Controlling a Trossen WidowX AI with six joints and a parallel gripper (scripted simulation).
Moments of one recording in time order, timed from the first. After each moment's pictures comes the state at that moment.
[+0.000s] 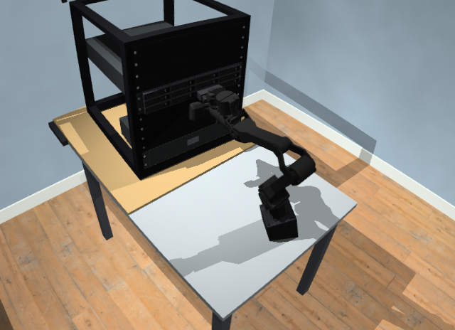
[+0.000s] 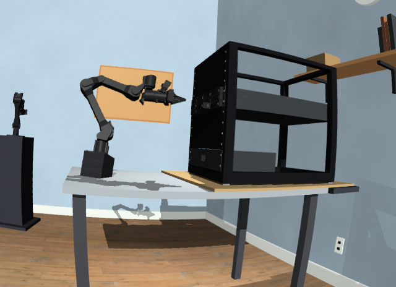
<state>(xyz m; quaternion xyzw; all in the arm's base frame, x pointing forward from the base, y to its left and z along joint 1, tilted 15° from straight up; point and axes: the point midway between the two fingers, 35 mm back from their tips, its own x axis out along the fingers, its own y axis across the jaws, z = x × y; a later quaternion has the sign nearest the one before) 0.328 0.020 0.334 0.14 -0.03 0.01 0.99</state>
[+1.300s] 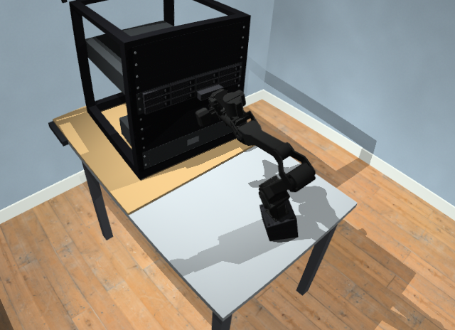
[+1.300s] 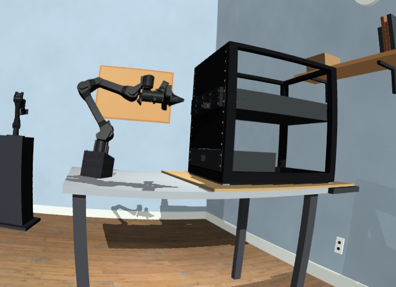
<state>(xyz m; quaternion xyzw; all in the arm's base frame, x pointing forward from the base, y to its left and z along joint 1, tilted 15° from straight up) 0.318 0.001 0.322 0.01 -0.02 0.00 1.00</state>
